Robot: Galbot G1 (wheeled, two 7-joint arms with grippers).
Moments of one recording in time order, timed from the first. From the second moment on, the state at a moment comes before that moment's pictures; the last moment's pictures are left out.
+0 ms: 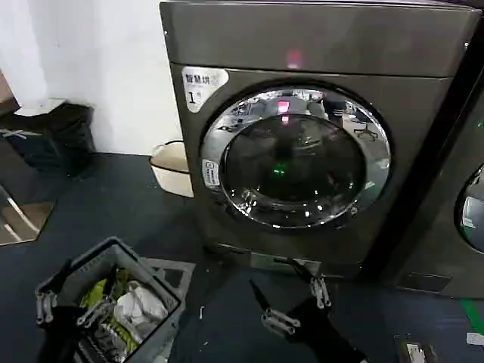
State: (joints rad) left arm 1.83 -1.61 -0.94 -2.40 -0.24 -0.16 0.31; right arm -1.69 1.26 0.42 2.52 0.17 -0.20 -0.23
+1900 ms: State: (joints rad) left arm 1.85 -1.57 -0.93 -2.37 -0.25 -0.14 0.36; right arm -0.36 1.16 -0.16 1.38 0.59 -0.12 -0.46
